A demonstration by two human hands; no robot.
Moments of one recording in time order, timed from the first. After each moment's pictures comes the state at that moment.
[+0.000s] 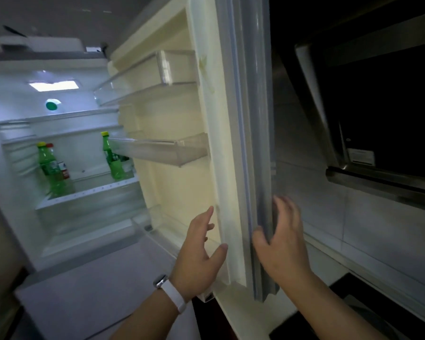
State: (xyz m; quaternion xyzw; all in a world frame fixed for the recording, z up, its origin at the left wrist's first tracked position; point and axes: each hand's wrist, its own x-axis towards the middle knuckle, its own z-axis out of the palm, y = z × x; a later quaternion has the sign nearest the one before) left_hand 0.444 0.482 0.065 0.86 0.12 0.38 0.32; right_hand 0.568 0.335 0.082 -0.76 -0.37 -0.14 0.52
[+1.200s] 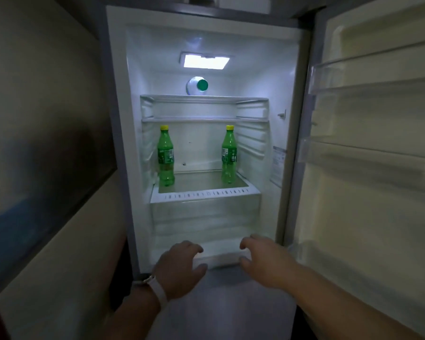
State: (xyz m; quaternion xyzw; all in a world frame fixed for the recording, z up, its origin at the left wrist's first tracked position) left_hand 0.199 0.921 0.044 0.91 0.37 0.17 0.10; right_hand 0.401 0.802 0.082 -0.76 -0.63 -0.01 0.14
